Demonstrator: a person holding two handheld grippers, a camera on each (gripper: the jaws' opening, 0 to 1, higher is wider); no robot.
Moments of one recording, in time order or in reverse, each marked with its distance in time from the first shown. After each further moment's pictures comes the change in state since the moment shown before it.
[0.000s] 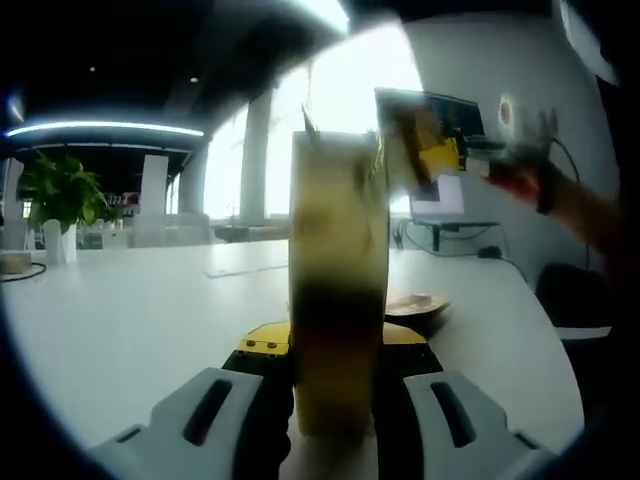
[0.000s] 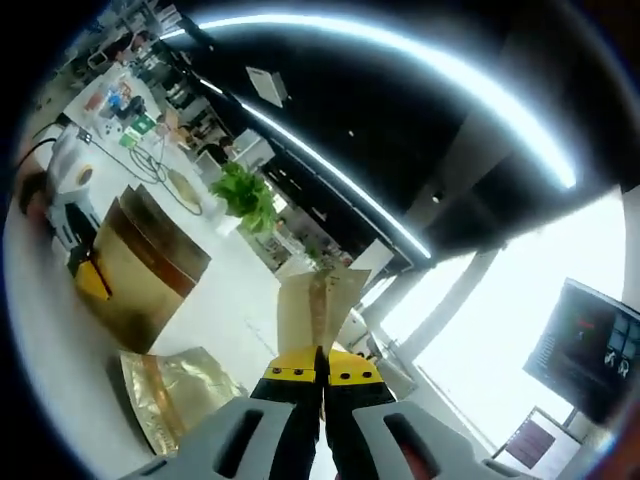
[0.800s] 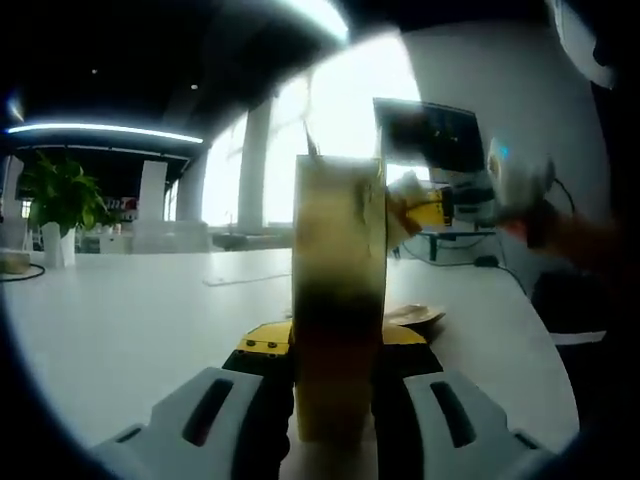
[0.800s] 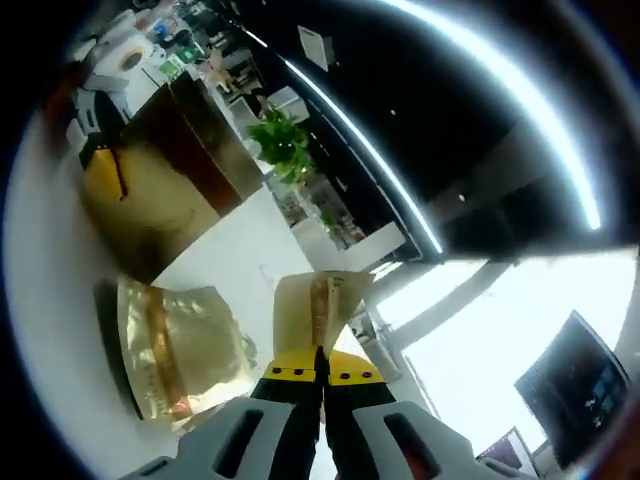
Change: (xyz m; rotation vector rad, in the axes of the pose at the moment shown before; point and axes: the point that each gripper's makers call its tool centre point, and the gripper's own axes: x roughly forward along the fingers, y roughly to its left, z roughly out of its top) left arm -0.004 0.001 0.008 -0.006 -0.037 -0.010; right arm 0.017 0.053 -0.043 -0.238 0.135 0.058
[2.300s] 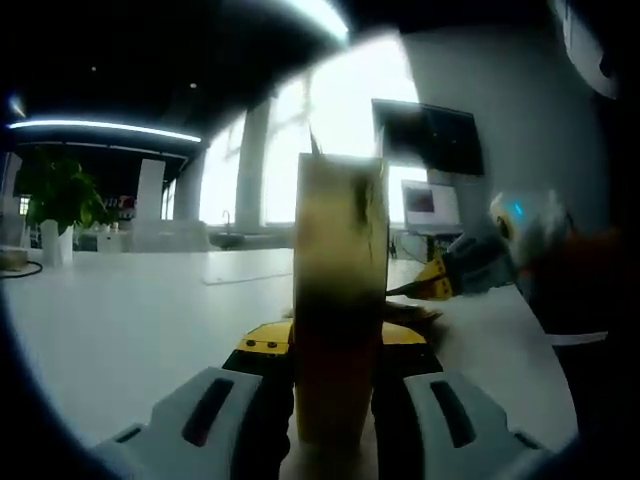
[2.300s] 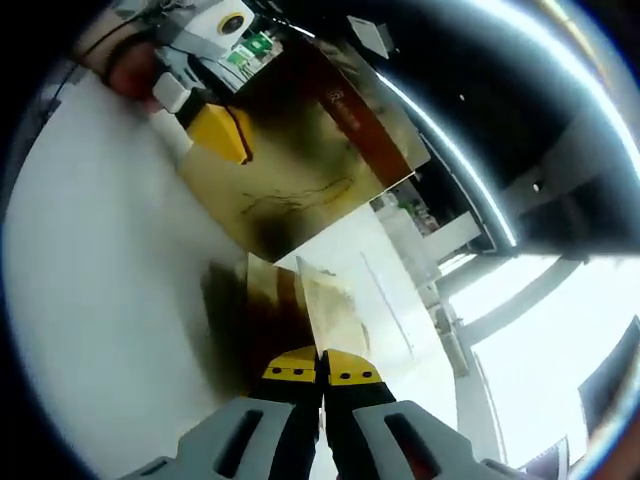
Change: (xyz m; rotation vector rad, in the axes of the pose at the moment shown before) left arm -0.001 -0.002 0.002 -0.006 -0.002 -0.010; right arm -0.011 0.104 -0.013 -0.010 0.046 0.338
